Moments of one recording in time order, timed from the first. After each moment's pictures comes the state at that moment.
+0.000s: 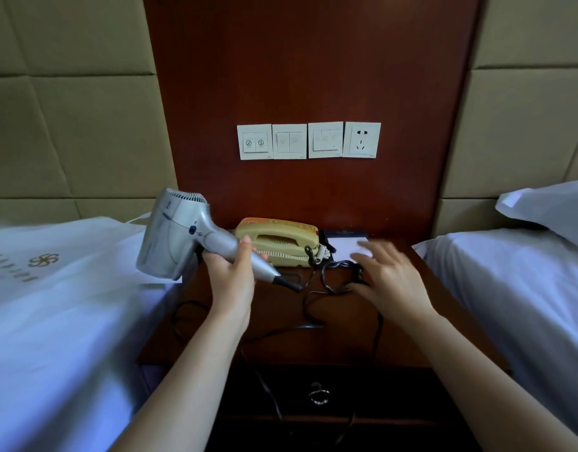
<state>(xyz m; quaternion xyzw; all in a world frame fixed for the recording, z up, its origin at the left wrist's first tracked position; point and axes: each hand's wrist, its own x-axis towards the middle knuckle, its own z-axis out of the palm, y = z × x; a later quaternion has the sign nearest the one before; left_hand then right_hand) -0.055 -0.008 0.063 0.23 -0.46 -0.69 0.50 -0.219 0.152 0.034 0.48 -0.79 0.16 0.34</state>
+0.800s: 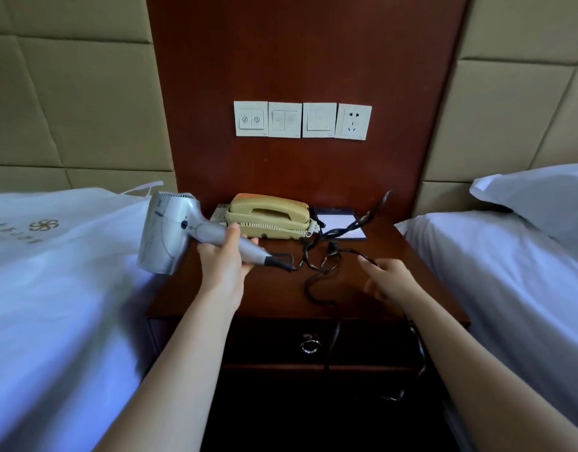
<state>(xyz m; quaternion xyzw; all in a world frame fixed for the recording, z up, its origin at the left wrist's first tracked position) -0.019 0.004 0.056 0.26 -0.37 -0.77 0.44 -0.192 0.182 0.021 0.20 -0.87 0.44 -0.12</state>
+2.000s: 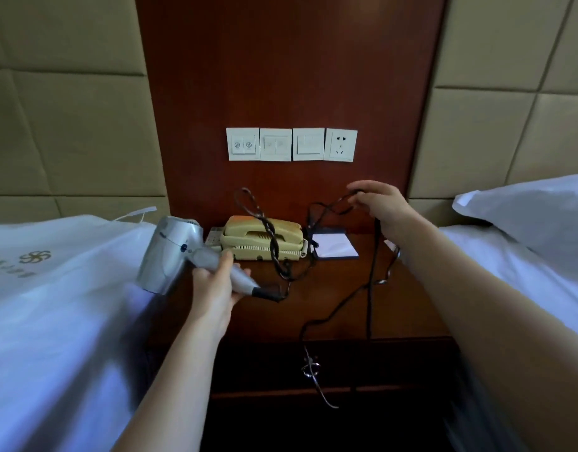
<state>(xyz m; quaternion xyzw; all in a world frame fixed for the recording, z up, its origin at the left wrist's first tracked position) -0.005 -0.008 0.059 0.27 -0.43 -0.77 0.40 -0.210 0.144 0.148 0.30 -0.70 0.64 -0.05</state>
